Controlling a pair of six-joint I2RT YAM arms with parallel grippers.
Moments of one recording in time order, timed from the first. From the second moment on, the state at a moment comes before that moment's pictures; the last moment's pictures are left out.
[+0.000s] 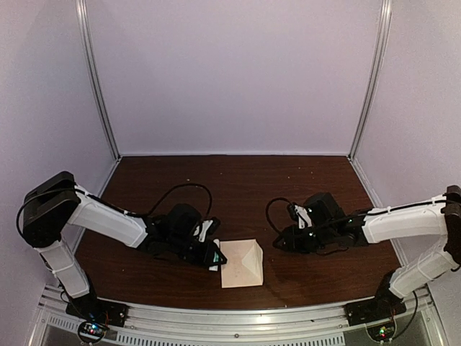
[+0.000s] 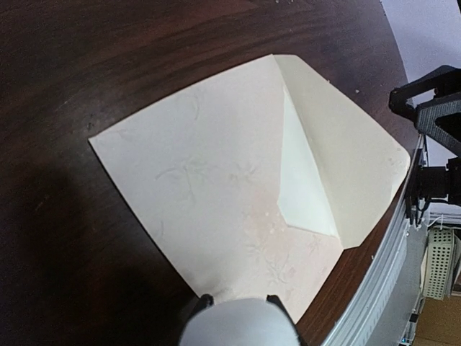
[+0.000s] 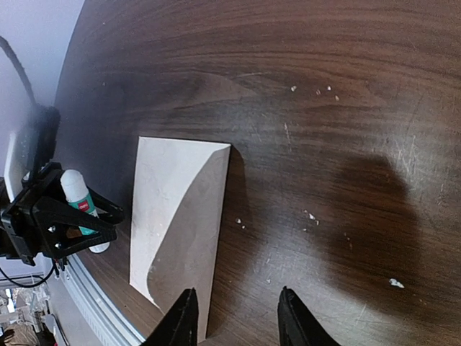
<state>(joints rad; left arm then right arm) -0.95 1.71 0.73 0.16 0.36 -0.72 0.79 1.36 0.60 -0.04 -0.22 0.80</state>
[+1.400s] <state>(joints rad) -0.95 1.77 0.74 0.22 0.38 -0.72 0.92 1.84 0.75 0.33 -0.47 0.89</state>
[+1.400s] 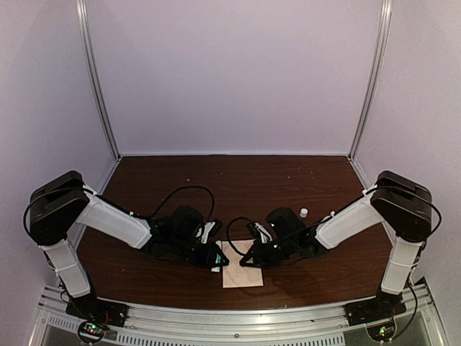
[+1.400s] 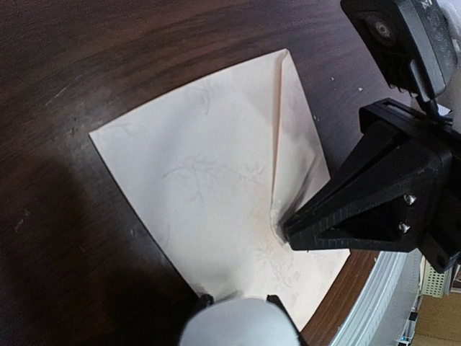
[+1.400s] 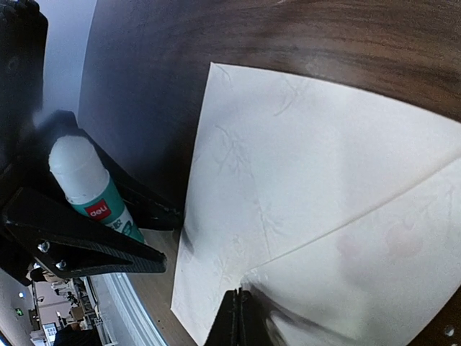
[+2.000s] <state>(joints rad) -0.95 1.77 0.74 0.22 0.38 -0.72 0.92 1.86 0.76 0.37 -0.45 0.94</state>
